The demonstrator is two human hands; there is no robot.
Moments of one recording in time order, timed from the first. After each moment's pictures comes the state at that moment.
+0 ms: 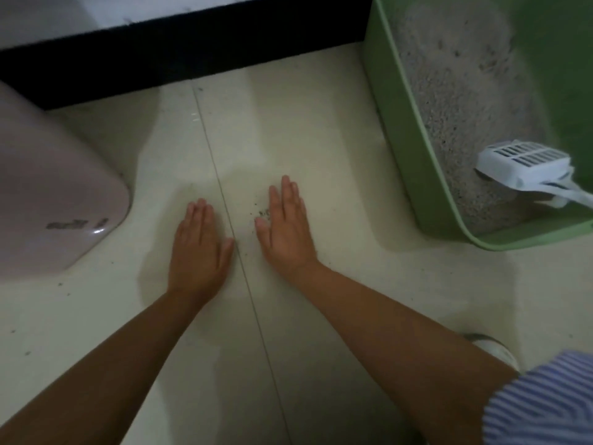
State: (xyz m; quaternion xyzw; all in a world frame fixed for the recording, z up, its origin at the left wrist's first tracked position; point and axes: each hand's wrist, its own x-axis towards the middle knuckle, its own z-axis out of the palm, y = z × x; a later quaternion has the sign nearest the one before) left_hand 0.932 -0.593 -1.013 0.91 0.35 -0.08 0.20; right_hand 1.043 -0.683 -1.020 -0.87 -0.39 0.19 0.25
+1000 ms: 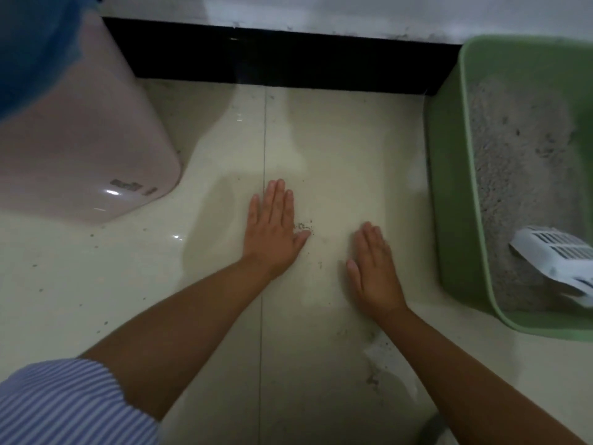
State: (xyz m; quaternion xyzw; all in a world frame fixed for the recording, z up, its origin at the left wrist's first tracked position) left_hand 0.999 -0.610 -1.015 0.91 0.35 -0.17 0.11; right_hand 1.107 -0.762 -1.036 -0.85 -0.49 0.15 0.13
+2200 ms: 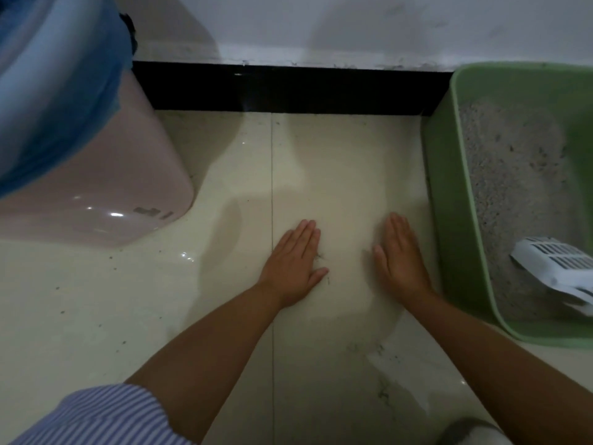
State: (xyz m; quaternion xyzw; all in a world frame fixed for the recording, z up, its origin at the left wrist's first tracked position) left_hand 0.991 -0.619 -1.022 0.95 0.22 -0.16 0.16; right_hand 1.149 -0.742 -1.015 -0.87 -0.43 0.20 0.08
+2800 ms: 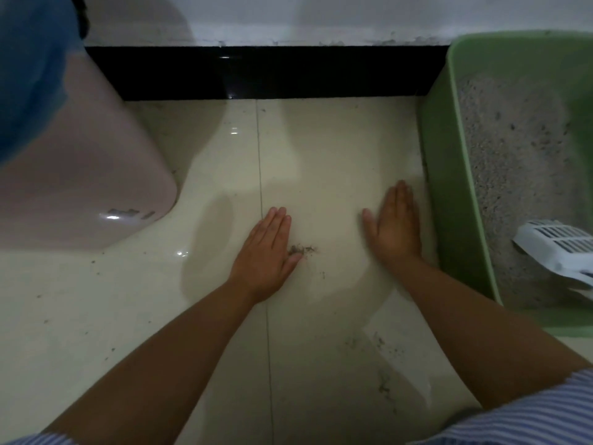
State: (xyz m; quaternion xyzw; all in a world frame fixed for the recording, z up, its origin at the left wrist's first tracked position) left_hand 0.973 -0.599 -1.025 0.95 0.25 -0.10 0.16; right_hand 1.166 -0.709 -1.027 -0.92 -0.34 0.16 0.05
